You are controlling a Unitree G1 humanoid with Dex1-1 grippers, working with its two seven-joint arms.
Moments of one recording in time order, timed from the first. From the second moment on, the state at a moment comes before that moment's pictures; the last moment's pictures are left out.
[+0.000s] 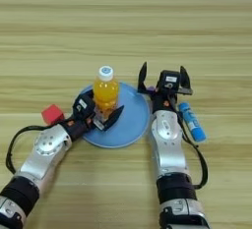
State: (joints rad) left arm -0.29 -0.06 -0.24 0.63 -0.01 -0.41 -0.46; right arm -0.27 0.01 -0.10 0.37 -0.01 -0.31 -0.15
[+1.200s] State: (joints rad) left arm -0.11 0.04 -0.23 0.36 -0.03 -0.33 -0.50; right arm -0.27 0.01 -0.10 0.37 -0.01 -0.31 -0.15
